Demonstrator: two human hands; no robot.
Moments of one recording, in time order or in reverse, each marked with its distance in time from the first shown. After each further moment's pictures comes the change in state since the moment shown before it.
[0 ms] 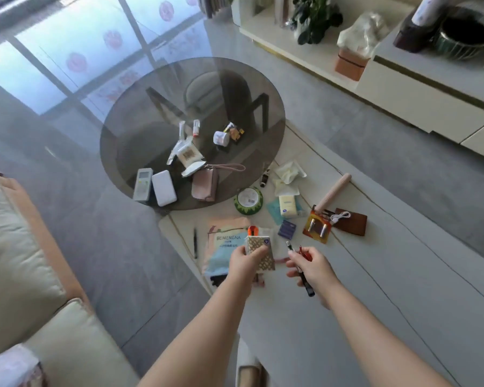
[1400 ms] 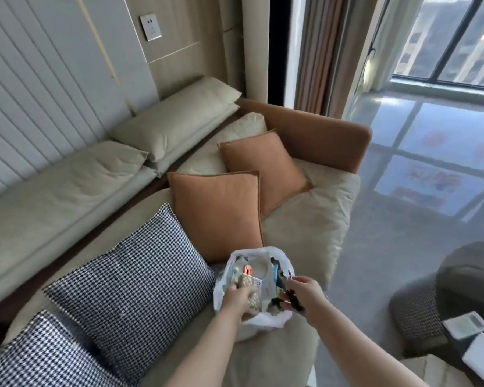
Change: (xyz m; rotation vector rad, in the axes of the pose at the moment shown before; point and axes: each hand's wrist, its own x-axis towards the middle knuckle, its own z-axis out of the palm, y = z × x) left_hand -0.295 -0.204 -0.566 -1.113 0.819 -0.115; right_hand -0.344 0.009 0.608 -0.775 -0.832 -0.009
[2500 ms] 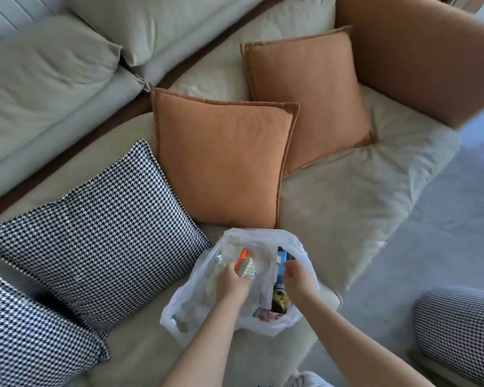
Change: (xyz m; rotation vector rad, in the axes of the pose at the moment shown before) left_hand 0.193 -0.006 0.062 0.478 0.316 -0.104; right_hand 0.242 0.005 0.012 -1.141 -0.117 -0.133
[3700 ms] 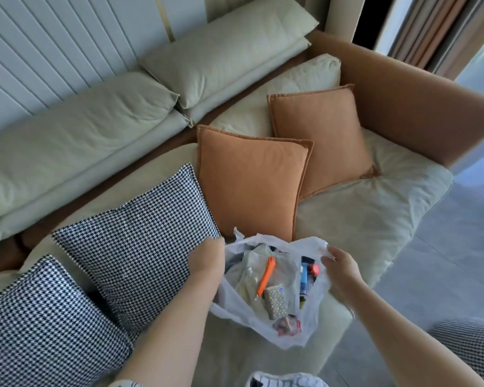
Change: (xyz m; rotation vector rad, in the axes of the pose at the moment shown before) left_hand -0.043 0.008 -0.150 0.830 0.415 0.388; right_hand -0.050 -0.023 -0.070 0.399 0.209 -0.024
